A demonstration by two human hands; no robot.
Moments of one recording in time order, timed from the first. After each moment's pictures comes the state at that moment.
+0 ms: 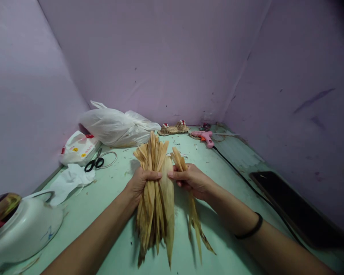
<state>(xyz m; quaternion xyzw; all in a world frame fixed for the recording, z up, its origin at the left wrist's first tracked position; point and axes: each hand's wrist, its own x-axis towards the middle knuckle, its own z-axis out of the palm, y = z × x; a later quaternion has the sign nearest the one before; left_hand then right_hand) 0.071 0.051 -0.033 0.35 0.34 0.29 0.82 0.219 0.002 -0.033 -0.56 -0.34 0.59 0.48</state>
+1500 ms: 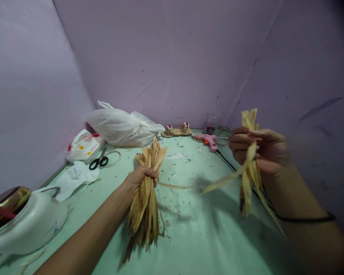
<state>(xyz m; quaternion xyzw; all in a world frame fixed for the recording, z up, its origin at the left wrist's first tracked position) 0.059 0.089 -0.049 0.35 0.45 0.25 0.79 0.328 -0.027 0.040 -0.31 -0.23 0.62 0.68</state>
